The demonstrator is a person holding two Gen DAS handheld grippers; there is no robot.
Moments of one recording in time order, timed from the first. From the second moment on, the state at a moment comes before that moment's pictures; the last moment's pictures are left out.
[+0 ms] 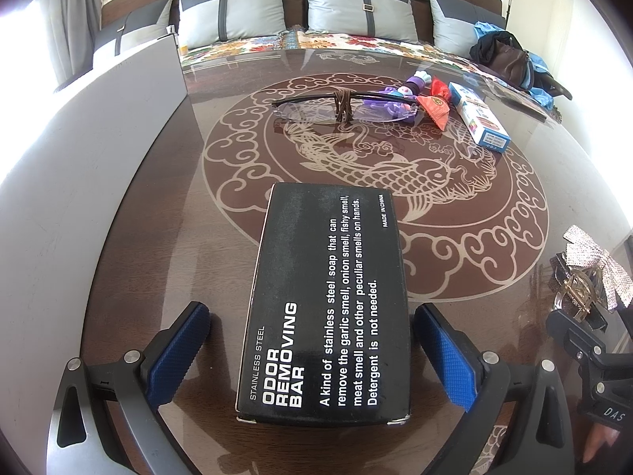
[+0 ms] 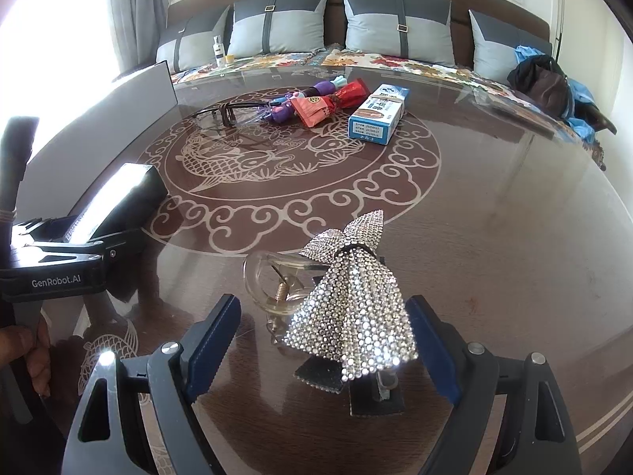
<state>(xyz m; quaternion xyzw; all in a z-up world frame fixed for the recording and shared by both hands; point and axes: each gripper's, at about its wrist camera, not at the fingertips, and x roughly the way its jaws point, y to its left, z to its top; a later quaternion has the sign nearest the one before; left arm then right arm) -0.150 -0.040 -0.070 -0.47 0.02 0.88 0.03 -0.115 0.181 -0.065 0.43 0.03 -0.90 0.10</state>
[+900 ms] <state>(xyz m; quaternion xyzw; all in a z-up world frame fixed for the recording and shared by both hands) -0.078 -0.172 0.078 -0.36 -0.11 0.92 0.06 -0.109 0.087 0.059 0.37 -0.04 -0.90 0.23</state>
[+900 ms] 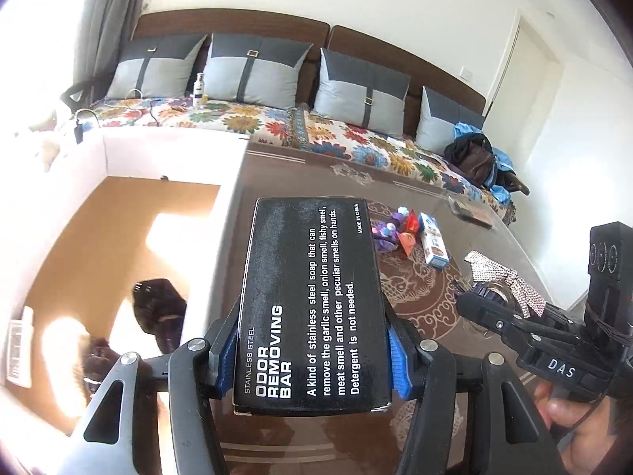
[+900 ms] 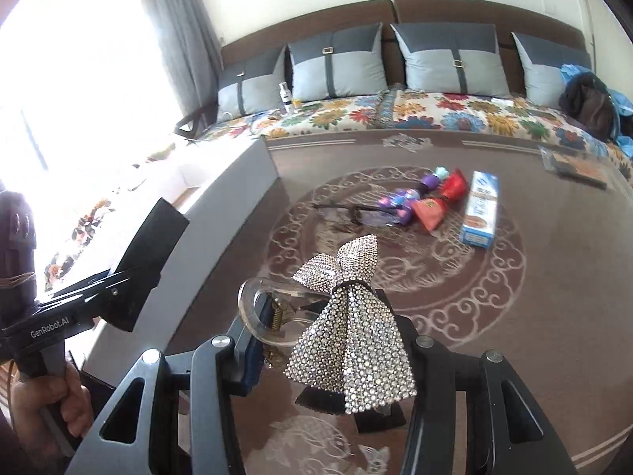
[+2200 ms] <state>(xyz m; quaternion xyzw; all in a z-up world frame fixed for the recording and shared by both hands) -0.067 -0.044 -0.014 -0.47 -0.05 0.87 0.11 -0.099 0.205 -0.050 0.42 0.03 -0.90 0.07</state>
